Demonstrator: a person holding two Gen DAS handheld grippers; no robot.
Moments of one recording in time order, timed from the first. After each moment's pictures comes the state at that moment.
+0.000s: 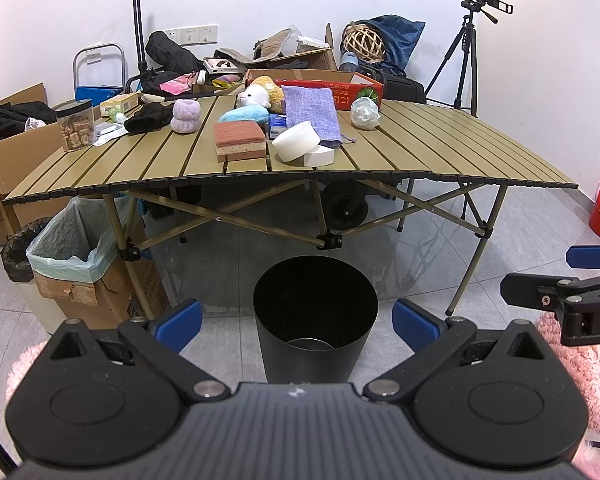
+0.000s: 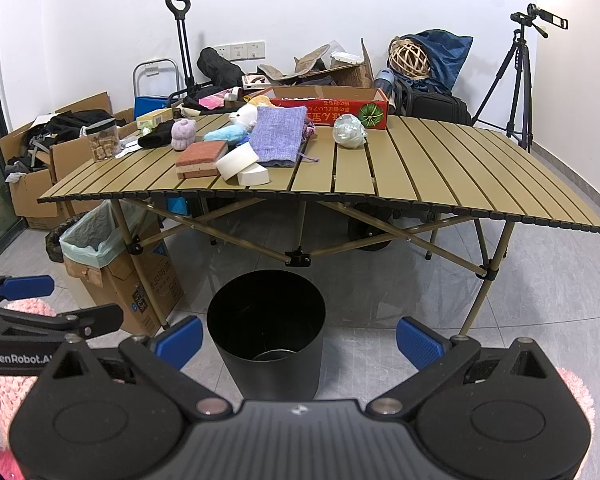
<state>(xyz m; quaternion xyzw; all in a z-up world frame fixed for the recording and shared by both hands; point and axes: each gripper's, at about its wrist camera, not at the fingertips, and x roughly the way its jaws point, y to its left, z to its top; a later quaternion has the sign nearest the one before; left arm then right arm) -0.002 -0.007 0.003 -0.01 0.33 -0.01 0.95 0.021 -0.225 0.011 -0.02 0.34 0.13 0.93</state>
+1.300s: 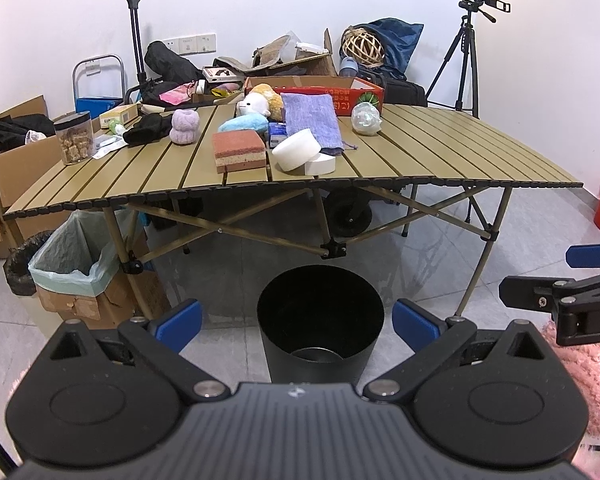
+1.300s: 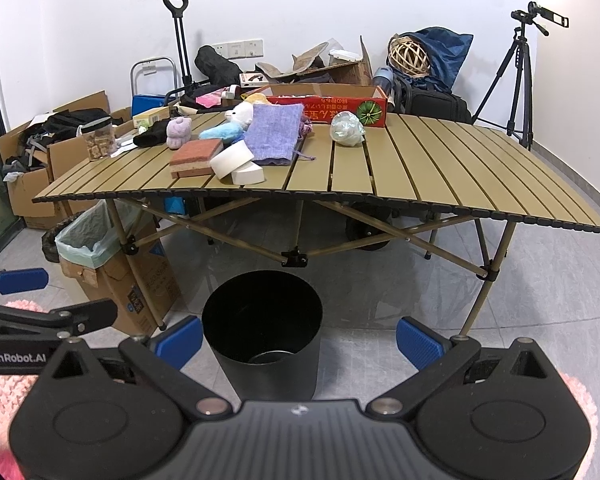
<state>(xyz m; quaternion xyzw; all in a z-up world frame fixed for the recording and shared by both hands) 0.012 -0.018 0.005 0.00 0.31 0.00 0.95 0.040 -0.234 0.009 -0.02 0.35 0.14 0.93</state>
